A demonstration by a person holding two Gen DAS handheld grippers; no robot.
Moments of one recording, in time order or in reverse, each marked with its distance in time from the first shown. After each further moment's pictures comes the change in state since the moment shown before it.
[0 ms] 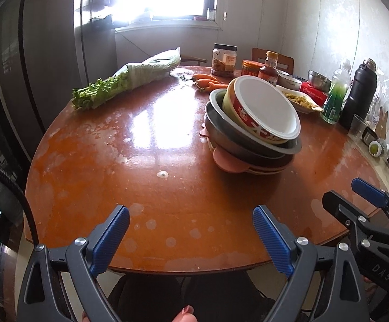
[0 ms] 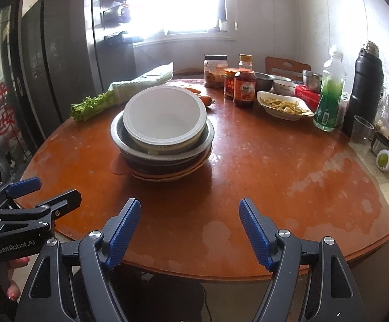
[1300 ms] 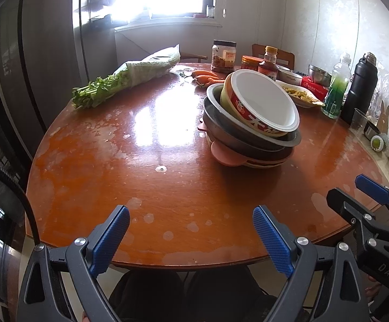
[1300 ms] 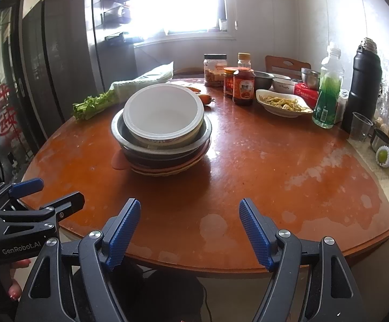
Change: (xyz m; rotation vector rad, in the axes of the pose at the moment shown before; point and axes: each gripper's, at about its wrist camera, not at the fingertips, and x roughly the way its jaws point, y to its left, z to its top) left arm 0.003 -0.005 -0.002 0.010 0.017 0.016; right arm -0.005 -0.004 -0.004 0.001 0.001 0.011
